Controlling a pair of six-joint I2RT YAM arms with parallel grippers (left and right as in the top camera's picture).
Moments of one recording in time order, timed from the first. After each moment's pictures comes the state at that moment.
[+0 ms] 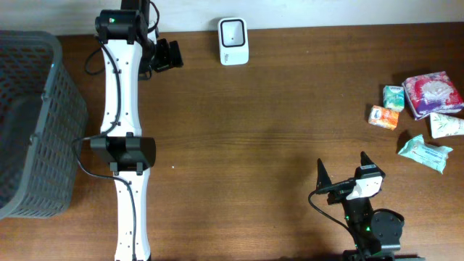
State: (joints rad) left arm -0.07 2.68 3.06 -1.69 0.13 -0.31; right arm -0.01 0.01 0.01 -0.07 -0.14 0.00
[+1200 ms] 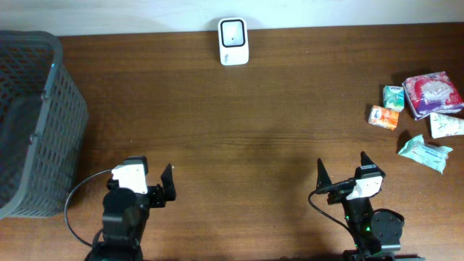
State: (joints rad) left arm -0.12 0.45 0.28 -0.30 -0.05 -0.16; right arm -0.01 0.01 0.01 -0.06 -0.14 0.00
